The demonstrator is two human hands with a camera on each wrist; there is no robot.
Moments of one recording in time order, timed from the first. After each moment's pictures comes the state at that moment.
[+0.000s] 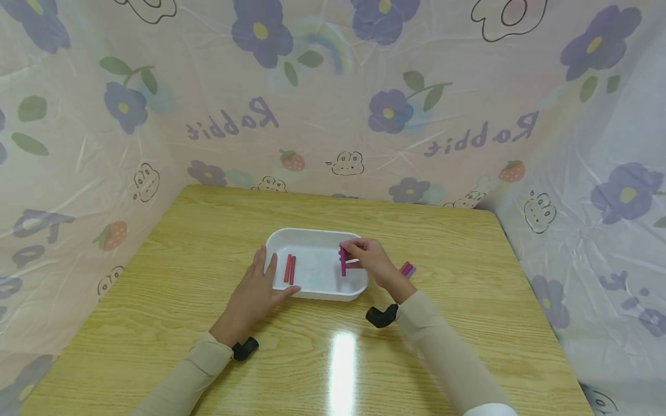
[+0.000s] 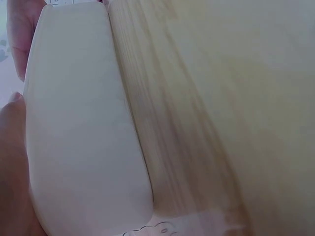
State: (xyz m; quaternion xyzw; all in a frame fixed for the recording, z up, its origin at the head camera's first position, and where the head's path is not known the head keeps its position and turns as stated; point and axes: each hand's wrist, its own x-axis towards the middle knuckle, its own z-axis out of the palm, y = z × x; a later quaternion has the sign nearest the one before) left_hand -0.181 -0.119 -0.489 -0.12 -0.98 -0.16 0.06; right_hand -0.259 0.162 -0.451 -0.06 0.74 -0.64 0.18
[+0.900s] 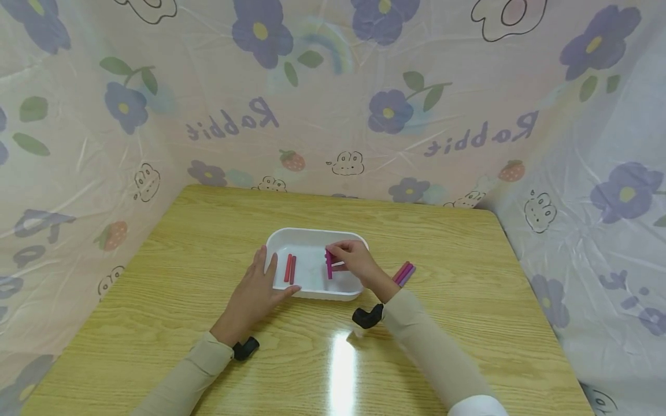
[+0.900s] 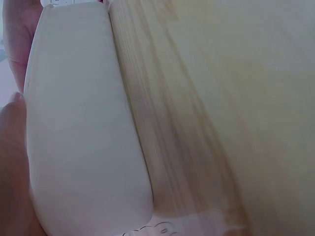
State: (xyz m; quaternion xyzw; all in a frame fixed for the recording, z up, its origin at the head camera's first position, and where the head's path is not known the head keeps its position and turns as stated) left_hand -0.181 -0.119 -0.492 -0.12 -0.98 -0.16 0.07; right_hand -0.259 0.129 -0.458 -0.07 0.74 -0.64 0.19
